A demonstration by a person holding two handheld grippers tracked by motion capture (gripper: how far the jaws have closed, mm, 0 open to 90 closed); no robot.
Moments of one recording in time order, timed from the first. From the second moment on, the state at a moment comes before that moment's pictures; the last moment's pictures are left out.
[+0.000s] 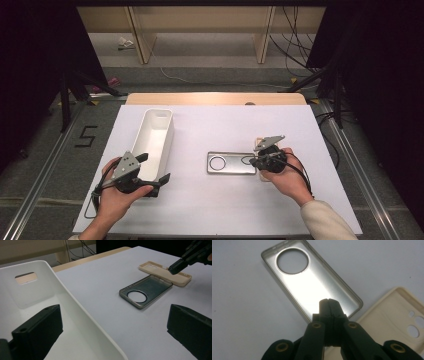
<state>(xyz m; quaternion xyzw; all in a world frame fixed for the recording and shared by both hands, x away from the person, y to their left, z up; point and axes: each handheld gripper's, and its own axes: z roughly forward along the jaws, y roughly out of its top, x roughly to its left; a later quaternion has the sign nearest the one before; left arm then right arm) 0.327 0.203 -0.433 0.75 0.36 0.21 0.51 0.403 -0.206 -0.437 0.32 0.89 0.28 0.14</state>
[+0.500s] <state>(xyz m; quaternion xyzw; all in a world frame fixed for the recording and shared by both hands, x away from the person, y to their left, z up) 0.328 0.202 -0.434 0.75 0.36 0.21 0.51 0.418 -0.195 -0.457 0.31 0.92 0.21 0.10</state>
